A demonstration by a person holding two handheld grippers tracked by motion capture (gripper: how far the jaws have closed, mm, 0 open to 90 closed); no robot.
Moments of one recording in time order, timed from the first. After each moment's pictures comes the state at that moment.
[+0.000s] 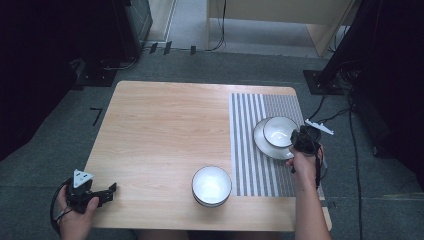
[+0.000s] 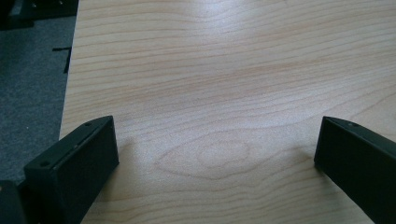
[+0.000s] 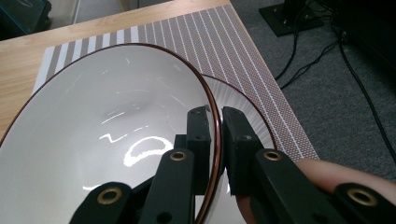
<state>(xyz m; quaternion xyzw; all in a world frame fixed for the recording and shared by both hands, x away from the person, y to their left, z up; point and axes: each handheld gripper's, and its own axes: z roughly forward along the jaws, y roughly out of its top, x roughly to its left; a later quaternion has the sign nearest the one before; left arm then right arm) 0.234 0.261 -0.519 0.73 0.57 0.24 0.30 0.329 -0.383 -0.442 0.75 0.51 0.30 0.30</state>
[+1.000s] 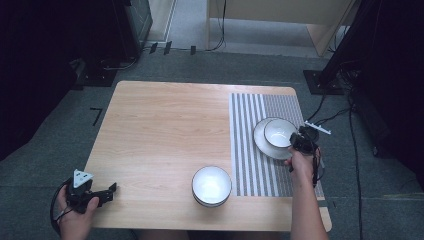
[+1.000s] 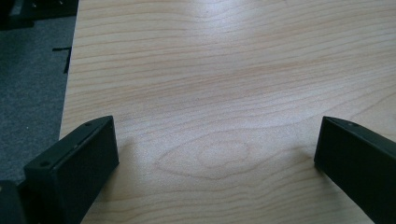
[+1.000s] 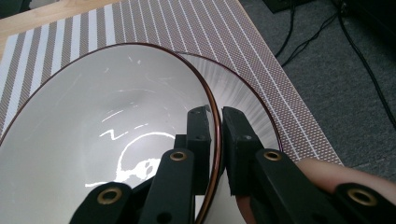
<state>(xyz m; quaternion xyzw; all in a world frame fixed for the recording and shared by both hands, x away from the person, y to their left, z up) 0.234 0.261 -0.519 0.73 0.57 0.24 0.30 0.344 -0.394 -0.468 0.78 0.49 0.29 0.27</state>
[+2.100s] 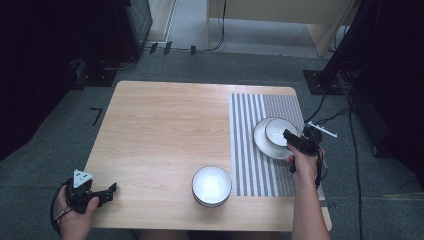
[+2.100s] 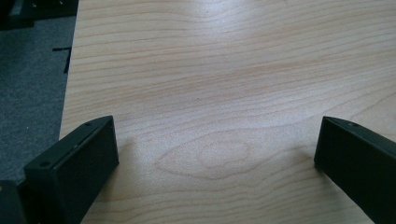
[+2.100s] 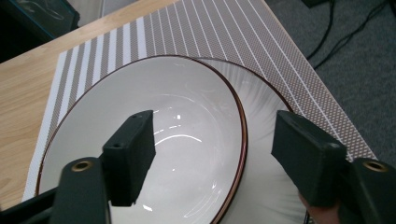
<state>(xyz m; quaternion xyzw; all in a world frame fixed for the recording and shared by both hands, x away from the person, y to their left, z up) 0.234 0.261 -0.519 0.73 0.57 0.24 0.30 0.338 -0.403 -0.468 0.76 0.48 0.36 0.24</state>
